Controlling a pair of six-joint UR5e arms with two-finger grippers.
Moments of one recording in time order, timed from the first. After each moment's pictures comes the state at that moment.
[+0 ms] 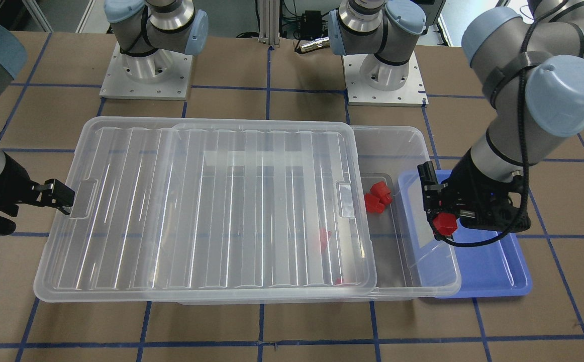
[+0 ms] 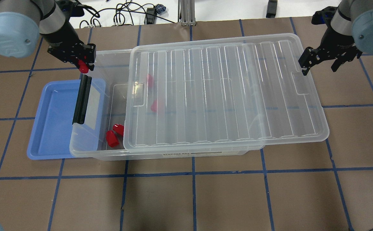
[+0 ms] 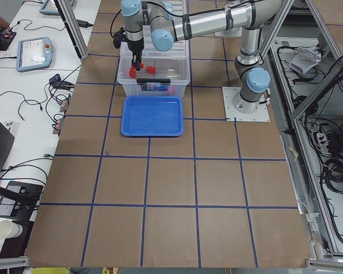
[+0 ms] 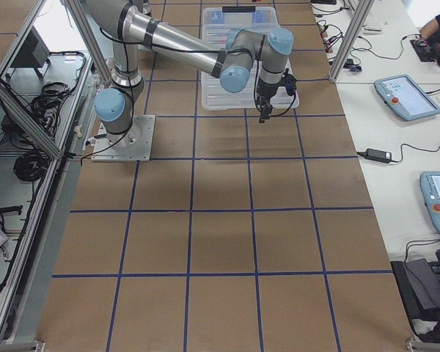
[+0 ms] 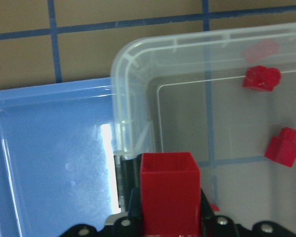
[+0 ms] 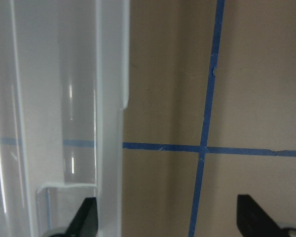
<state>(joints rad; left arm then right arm) -1.46 -1.82 -1.51 -1.36 1.56 0.20 1.31 -1.30 1.58 -1.80 -1.63 -0.34</state>
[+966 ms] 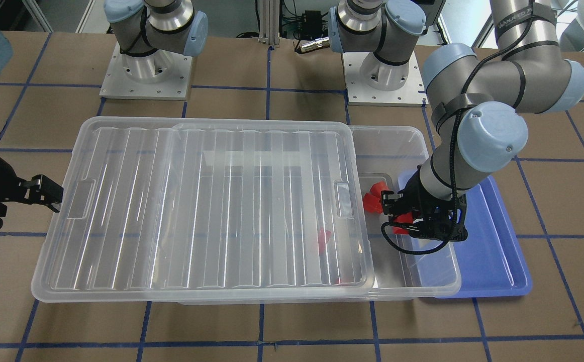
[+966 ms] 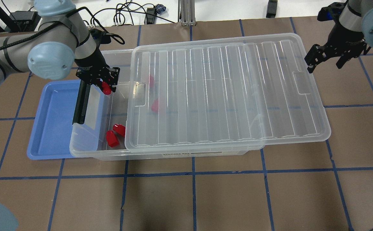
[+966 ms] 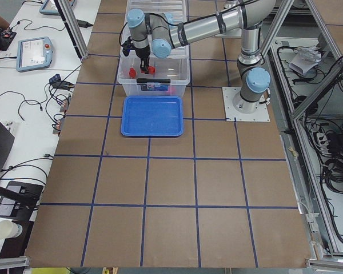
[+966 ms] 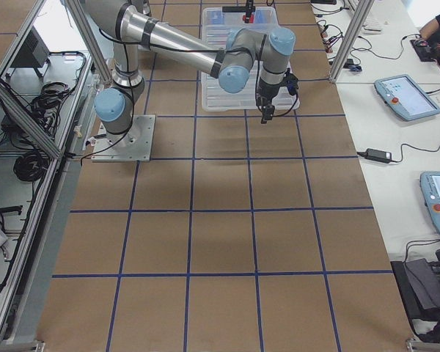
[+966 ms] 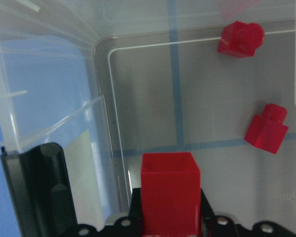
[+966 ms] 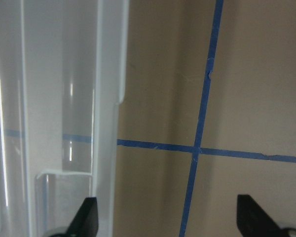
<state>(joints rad) -1.50 -1.87 -1.67 -1.25 1.55 0.13 1.29 -1.31 1.57 -1.77 -1.61 -0.40</state>
